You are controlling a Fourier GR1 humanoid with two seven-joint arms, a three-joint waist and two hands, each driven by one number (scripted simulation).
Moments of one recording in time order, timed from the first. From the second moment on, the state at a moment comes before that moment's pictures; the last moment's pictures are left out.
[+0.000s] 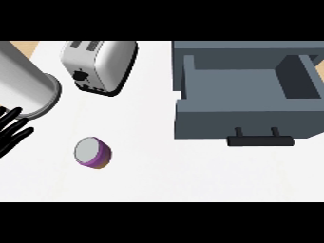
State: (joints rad) left arm 0.11 0.47 0.25 -1.92 0.95 -0.54 0.50; right arm 0.38 -0.14 -0.46 -2.11 -0.36 0.28 0.06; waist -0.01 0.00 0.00
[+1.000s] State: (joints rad) left arm -0.01 0.24 0.13 -1.63 0.49 -0.58 0.29; right arm 0.42 -0.11 -0.59 -2.17 -0.43 0.40 0.12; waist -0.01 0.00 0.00
